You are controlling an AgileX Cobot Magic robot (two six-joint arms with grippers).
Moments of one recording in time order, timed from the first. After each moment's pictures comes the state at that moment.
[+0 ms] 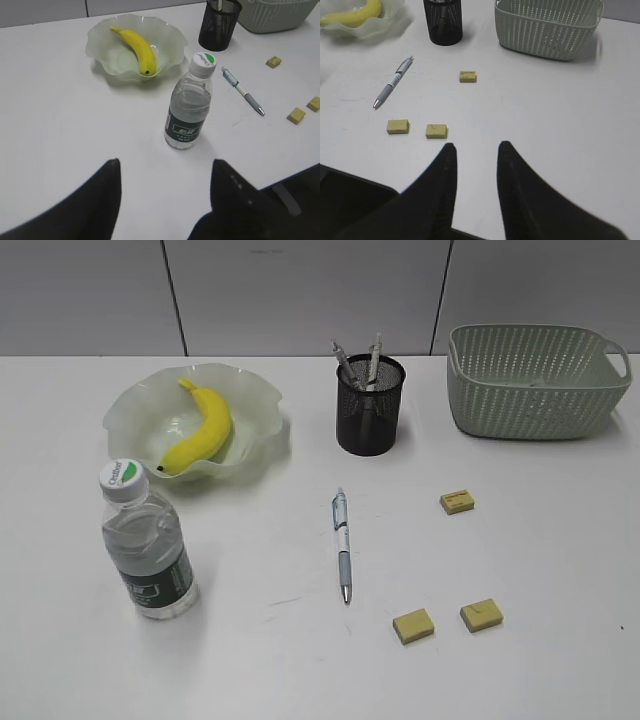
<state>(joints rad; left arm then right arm) -0.71 0.04 -0.54 0.24 1.08 -0.35 0.43 0.00 -0.51 -0.06 1.03 0.07</state>
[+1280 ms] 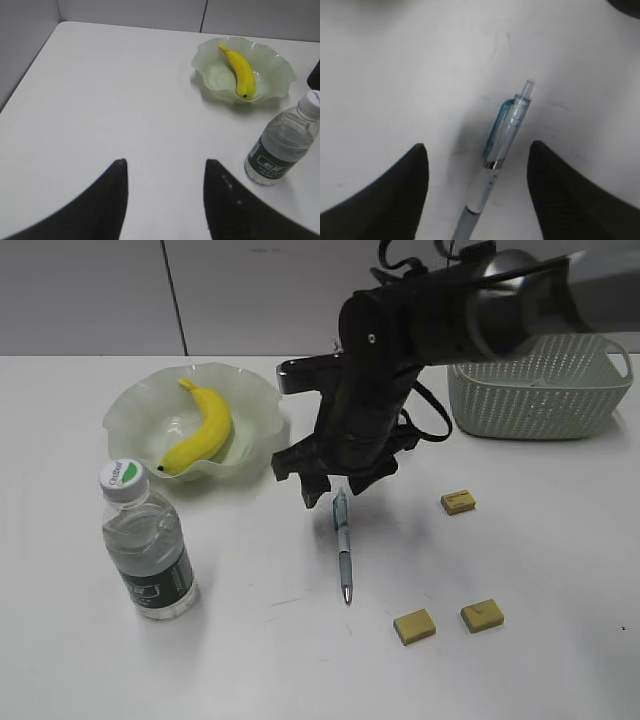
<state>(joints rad) -0.28 -0.01 -0.54 0.24 1.08 -0.35 0.67 2.14 -1.51 0.04 0.71 0.24</state>
